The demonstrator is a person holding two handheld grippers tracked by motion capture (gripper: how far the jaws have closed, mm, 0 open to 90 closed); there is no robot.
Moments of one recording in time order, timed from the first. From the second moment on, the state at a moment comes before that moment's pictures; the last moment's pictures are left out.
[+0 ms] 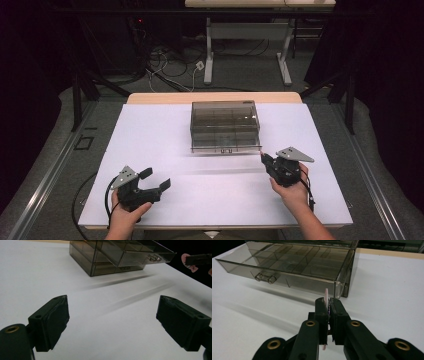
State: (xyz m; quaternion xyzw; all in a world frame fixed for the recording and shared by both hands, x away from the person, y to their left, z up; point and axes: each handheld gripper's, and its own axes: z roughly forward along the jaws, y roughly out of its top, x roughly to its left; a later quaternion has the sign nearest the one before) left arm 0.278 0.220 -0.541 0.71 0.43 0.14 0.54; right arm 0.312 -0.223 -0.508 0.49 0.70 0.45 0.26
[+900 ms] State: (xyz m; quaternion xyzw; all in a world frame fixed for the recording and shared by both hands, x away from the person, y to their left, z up) left arm 0.278 0.220 -0.541 0.71 0.43 0.14 0.54; right arm 0.322 -0.208 -0.484 0.48 0.70 0.47 0.24
